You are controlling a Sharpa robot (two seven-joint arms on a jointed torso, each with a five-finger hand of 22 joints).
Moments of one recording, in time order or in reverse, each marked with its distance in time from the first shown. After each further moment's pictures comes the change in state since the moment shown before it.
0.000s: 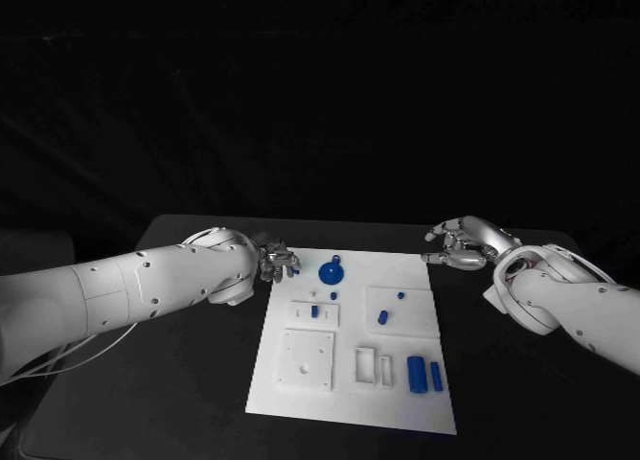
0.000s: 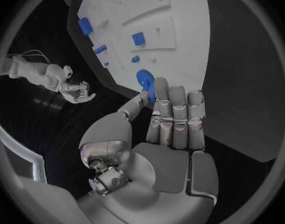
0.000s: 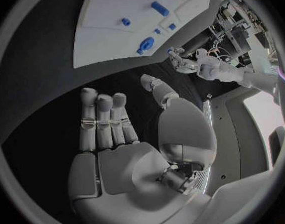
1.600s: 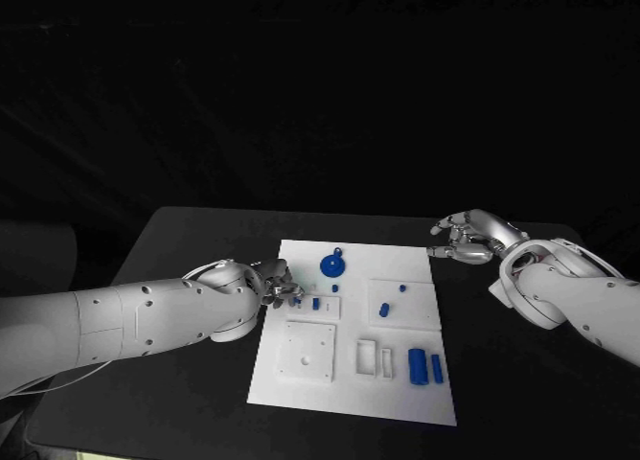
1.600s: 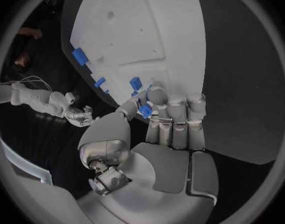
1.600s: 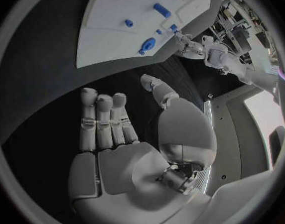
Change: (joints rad) left arm -0.081 -0.039 -0.054 0.135 -0.142 -0.100 -0.069; left_hand -0.025 -0.011 0.000 -0.001 0.124 0.033 -0.011 0.059 0.037 0.033 -0.023 0.213 0.159 0.034 -0.015 0.197 0.083 0.010 0.080 -0.027 0.173 0.002; right arm 0.000 -0.007 0.000 0.001 0.000 0.000 0.000; right_hand 0.000 0.000 0.000 0.000 0.000 0.003 -0.002 0.000 -0.001 0.000 0.000 0.000 -0.001 0.000 0.000 0.004 -0.002 0.000 0.000 0.000 0.000 -0.001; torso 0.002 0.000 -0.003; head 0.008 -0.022
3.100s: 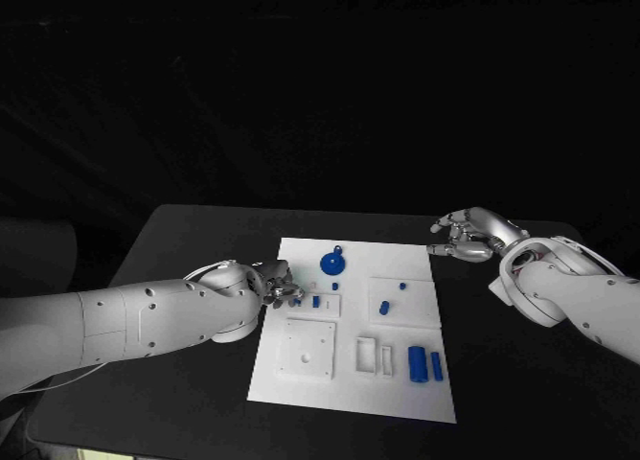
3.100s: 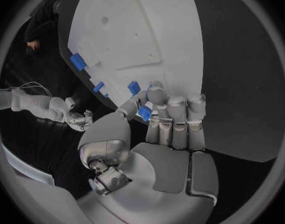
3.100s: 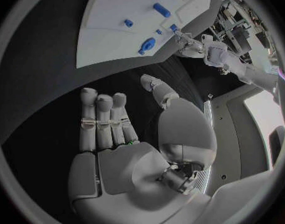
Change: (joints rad) left arm -0.014 0.009 0.002 -0.010 -0.044 0.004 -0.003; left_hand 0.003 -0.003 0.000 0.000 0.000 -0.001 -0.003 -0.002 0.006 0.000 0.001 0.004 0.003 0.000 0.000 0.003 -0.001 0.001 -0.002 0.002 0.004 0.000; right arm 0.000 0.000 0.000 0.000 0.000 0.000 0.000; right_hand 0.000 0.000 0.000 0.000 0.000 0.001 0.001 0.000 0.000 0.000 0.000 0.000 -0.002 0.000 0.000 0.000 -0.002 0.000 0.000 0.000 0.000 0.001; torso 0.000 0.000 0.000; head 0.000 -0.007
